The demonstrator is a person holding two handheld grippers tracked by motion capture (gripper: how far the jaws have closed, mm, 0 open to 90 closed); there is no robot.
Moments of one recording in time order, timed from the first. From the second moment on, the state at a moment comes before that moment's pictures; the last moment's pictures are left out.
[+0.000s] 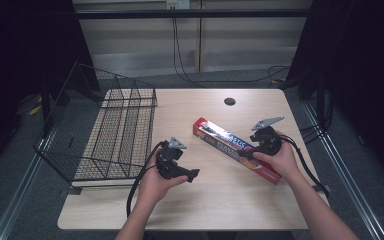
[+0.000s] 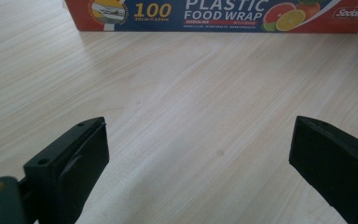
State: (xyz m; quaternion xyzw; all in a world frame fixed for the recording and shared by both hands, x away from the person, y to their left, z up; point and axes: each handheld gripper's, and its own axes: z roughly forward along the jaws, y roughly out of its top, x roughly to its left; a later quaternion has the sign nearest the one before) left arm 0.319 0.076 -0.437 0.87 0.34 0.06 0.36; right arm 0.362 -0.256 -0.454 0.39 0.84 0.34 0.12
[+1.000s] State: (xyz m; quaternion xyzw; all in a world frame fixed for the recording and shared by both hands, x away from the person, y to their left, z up) left arm 0.312 0.089 -0.437 0.86 0.35 0.06 0.35; right arm 0.370 -0.240 -0.470 0.36 0.89 0.26 0.10
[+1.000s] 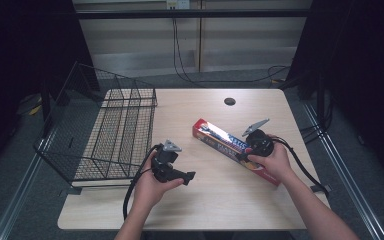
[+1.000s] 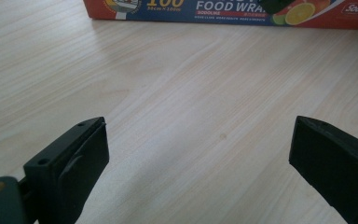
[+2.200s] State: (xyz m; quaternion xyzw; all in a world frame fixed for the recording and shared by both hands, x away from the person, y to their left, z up) left arm 0.330 0.060 -0.397 0.89 0.27 0.06 0.36; right arm 0.335 -0.245 -0.428 0.25 0.91 0.31 0.06
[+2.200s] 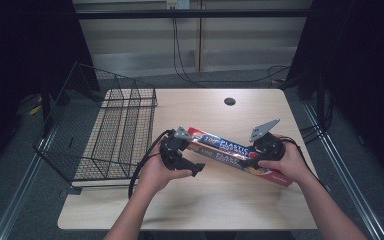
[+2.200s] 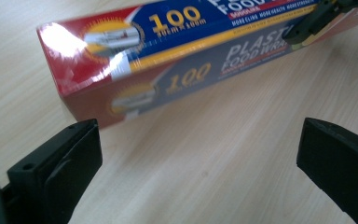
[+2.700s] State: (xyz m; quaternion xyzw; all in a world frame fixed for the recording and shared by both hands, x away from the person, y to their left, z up) left arm 0.344 0.036 -0.384 0.92 0.22 0.05 0.34; right arm 0.329 -0.239 -0.426 0.20 0.93 0.30 0.04
